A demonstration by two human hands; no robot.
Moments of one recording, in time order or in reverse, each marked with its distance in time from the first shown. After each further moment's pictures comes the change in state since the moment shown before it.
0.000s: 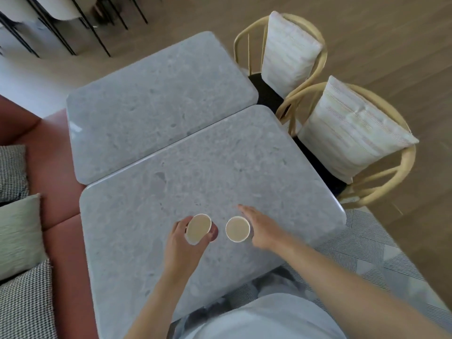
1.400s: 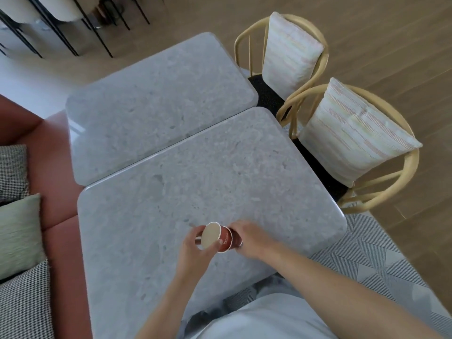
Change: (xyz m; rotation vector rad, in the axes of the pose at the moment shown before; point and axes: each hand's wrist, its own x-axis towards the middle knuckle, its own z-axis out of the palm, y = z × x) left_hand -0.003 0.011 0.036 -0.167 -0.106 -0.104; right_hand 0.020 -0.005 0.027 -0.031 0.006 -0.123
